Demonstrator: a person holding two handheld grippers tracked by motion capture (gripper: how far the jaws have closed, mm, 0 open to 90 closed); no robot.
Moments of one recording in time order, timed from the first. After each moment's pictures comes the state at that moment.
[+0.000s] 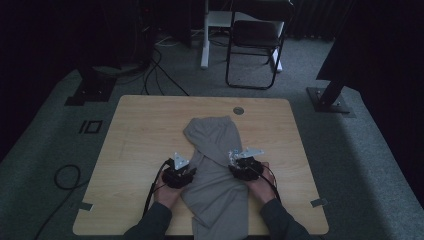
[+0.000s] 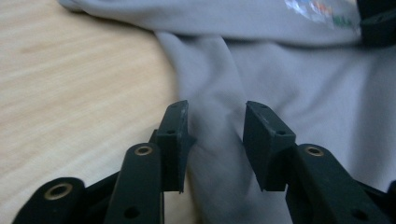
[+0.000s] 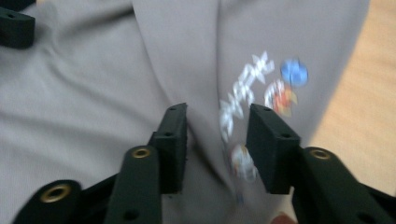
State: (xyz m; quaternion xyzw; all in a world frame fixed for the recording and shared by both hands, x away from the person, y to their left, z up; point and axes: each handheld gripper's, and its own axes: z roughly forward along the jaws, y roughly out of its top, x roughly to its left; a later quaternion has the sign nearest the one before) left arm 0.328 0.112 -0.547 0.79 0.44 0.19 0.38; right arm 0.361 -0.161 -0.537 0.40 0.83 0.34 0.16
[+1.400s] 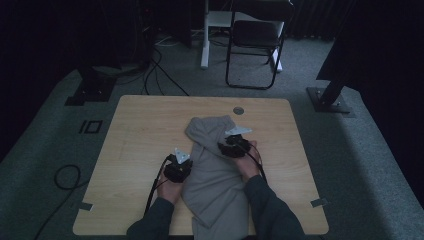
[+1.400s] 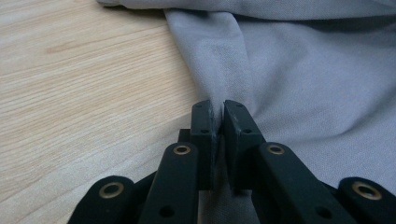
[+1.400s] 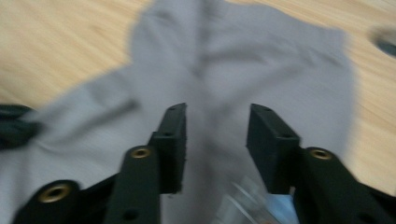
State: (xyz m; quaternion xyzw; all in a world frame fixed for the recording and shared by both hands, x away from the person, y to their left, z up) left arm 0.347 0.106 -0.556 0.78 0.47 0.22 0.35; right arm 0.427 -0.119 -0.517 0.40 0.81 0.38 0.18
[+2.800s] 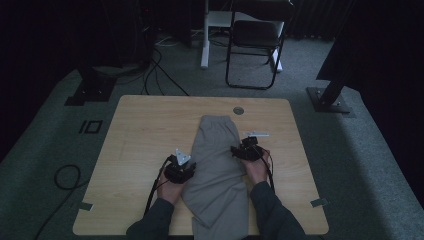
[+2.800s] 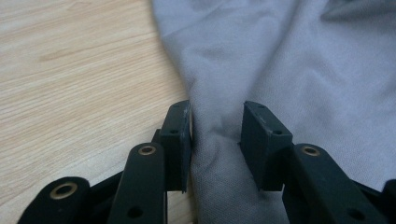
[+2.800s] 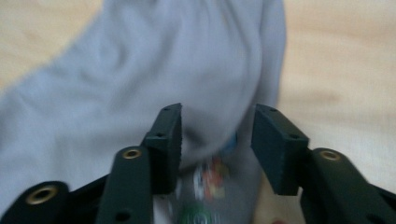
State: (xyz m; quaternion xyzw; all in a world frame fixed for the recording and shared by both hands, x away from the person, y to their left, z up) left arm 0.344 0.105 -0.555 0.78 0.46 0.22 0.36; right arm 0.422 -0.169 -0.538 0.54 0.75 0.37 0.14
